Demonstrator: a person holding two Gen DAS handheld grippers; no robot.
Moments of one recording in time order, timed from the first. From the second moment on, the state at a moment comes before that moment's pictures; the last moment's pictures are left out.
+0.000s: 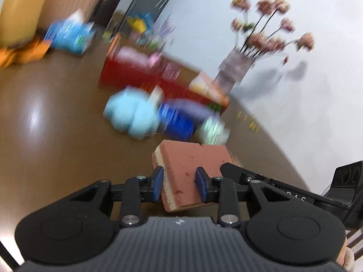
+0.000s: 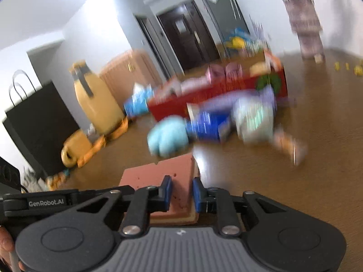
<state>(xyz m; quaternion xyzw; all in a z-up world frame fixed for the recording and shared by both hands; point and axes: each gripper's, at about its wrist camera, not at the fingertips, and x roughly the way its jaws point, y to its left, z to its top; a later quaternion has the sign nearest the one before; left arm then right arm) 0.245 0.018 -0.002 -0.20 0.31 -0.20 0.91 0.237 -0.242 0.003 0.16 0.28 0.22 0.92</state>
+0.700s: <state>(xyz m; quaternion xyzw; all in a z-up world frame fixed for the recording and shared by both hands) 0.526 0.023 0.004 -0.07 0.35 -0.11 0.93 0.541 -0.163 -0.009 0.12 0.39 0.18 0.89</state>
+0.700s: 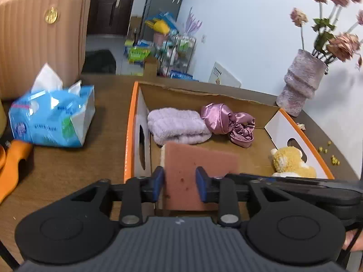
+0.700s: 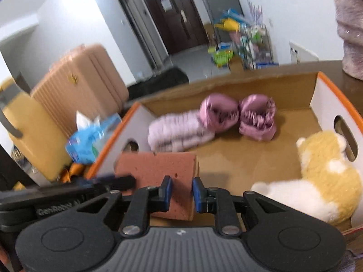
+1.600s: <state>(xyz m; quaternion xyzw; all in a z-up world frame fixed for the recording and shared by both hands) 0.333 0.003 0.150 0.00 0.11 -0.06 0.99 0.336 -0.284 0.168 0.00 0.10 0.11 0.99</state>
